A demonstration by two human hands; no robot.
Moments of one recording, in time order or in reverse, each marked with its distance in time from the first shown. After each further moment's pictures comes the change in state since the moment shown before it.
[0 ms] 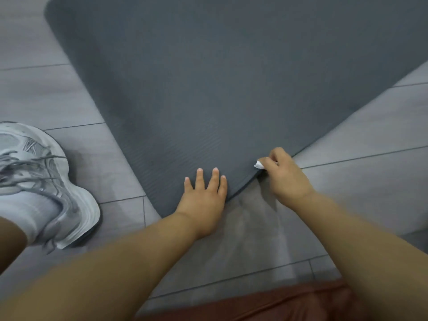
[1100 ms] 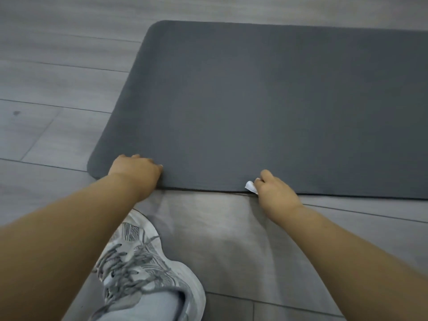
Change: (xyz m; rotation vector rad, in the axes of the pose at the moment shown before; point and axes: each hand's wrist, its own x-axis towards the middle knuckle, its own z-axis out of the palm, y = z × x) left_hand -0.062 -0.388 -0.031 0.116 -0.089 -0.607; right_hand 0.211 -0.261 0.053 -0.416 -0.186 -0.301
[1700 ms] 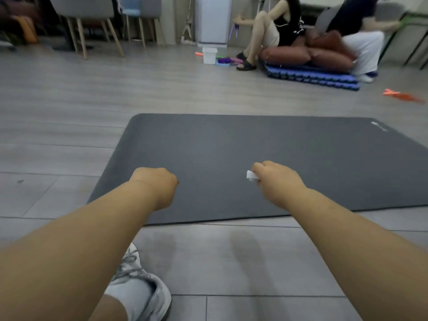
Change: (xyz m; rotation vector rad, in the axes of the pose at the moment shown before) left_hand -0.162 0.042 -0.142 -0.045 0.280 0.042; right_hand -0.176 0.059 -0.175 -0.086 0.365 0.078
